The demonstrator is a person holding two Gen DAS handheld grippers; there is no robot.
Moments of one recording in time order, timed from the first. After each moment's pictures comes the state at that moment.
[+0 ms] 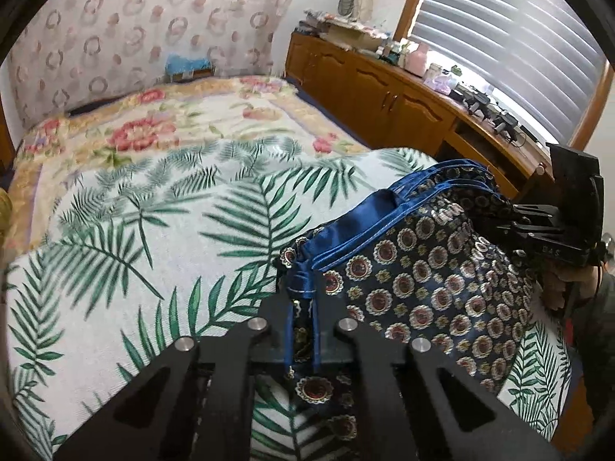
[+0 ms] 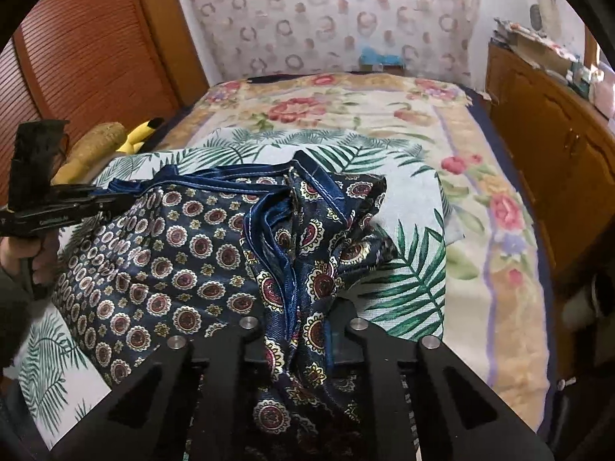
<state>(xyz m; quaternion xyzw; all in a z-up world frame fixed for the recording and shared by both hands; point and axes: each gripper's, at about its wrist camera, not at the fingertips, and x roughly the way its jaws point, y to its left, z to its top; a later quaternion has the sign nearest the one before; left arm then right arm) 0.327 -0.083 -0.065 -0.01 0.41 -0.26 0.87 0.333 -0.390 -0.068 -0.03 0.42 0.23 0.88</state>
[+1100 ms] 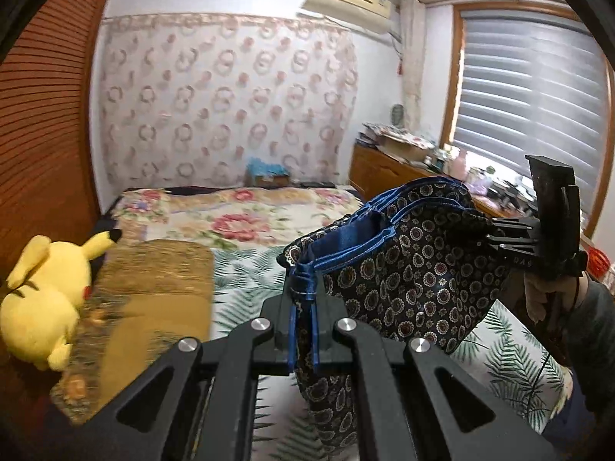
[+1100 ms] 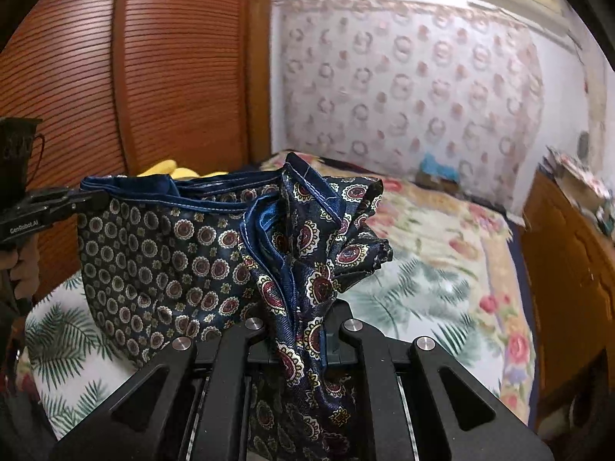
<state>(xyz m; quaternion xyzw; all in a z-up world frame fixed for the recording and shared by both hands) 0.193 0.093 0.045 -0.04 0.23 -0.13 0.96 0.283 -0.217 0.055 -0.13 0.26 0.32 0.90</state>
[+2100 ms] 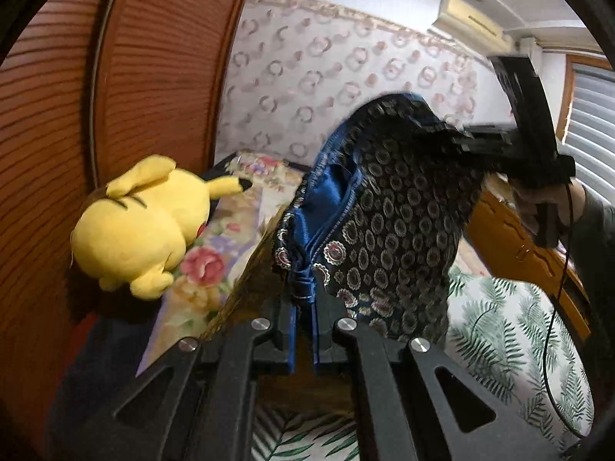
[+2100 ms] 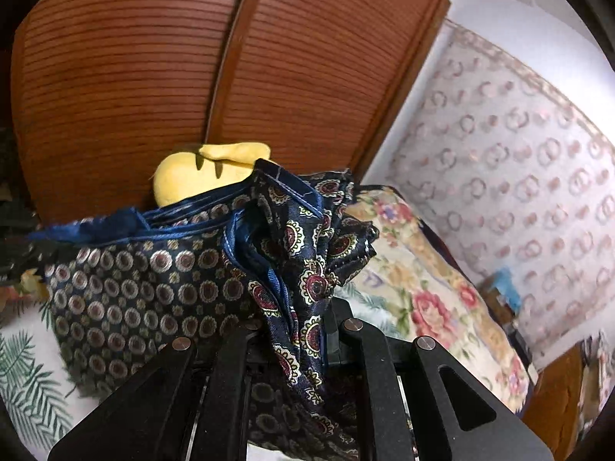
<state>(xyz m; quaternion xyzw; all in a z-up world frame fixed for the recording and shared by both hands) 0.153 0.247 -0.042 -0.14 0.25 0.05 0.96 0.358 0.094 0.057 -0.35 0.19 0.46 0.79</state>
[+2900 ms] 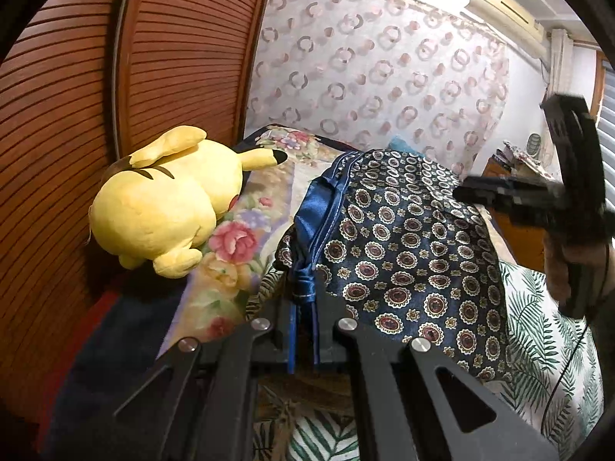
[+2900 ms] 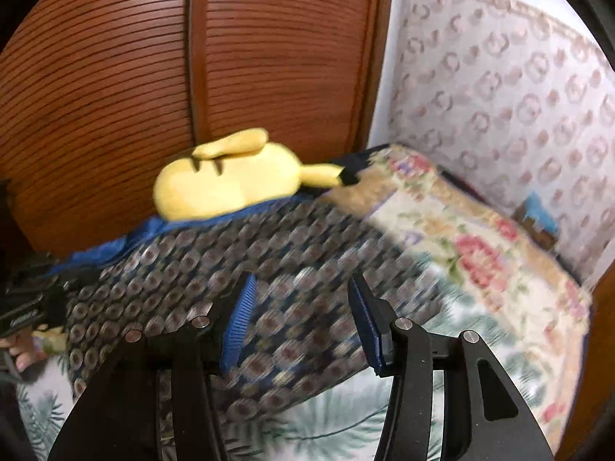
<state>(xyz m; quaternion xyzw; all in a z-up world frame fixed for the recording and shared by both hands) 0.170 0.274 -0.062 -0.15 0.29 0.10 0.94 0.361 0.101 -0.009 -0.22 0.29 0.46 0.81</state>
